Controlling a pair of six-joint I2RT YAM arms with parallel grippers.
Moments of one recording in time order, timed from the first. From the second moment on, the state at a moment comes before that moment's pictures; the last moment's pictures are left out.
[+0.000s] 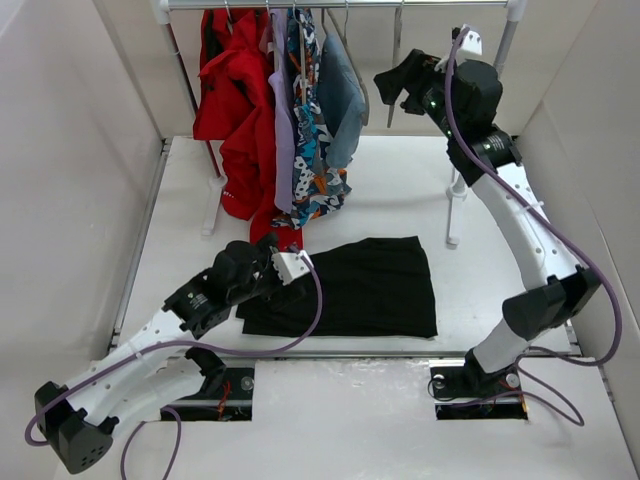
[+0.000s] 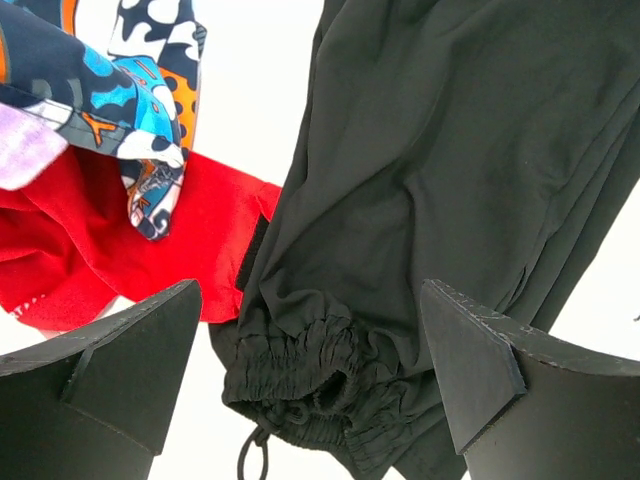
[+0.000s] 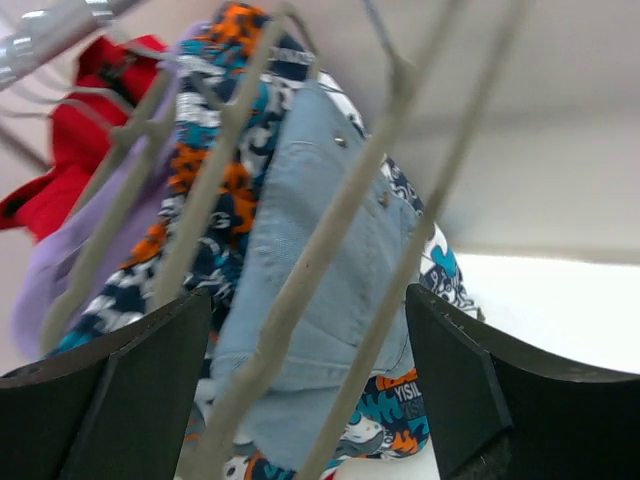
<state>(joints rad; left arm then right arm) -0.74 0.77 0.67 -0.44 0.09 0.47 0.37 1.61 1.90 -0.23 -0.04 0.44</state>
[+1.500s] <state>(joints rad) -0.74 0.76 0.75 -0.42 0.07 0.42 0.45 1.48 1.64 -0.18 0.18 0.40</state>
